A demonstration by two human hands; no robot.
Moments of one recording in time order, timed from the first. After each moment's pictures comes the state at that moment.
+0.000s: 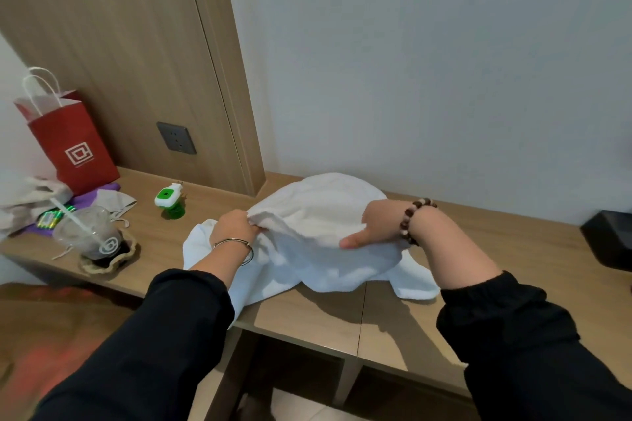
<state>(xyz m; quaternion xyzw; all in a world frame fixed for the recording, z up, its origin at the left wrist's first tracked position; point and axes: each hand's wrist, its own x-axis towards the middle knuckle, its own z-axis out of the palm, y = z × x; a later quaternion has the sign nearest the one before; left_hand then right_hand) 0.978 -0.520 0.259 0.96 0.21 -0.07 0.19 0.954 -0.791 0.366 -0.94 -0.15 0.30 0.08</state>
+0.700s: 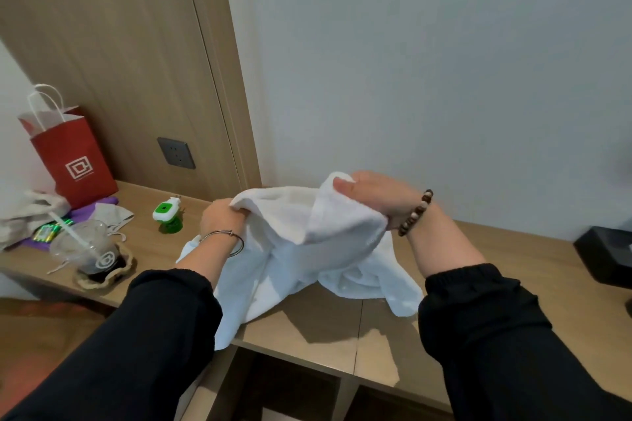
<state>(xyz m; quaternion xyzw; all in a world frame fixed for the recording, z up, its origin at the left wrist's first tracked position) 0.991 -0.516 0.304 0.95 0.20 0.06 0.25 0.957 -0.778 0.411 -0.70 -0.09 0.25 0.67</state>
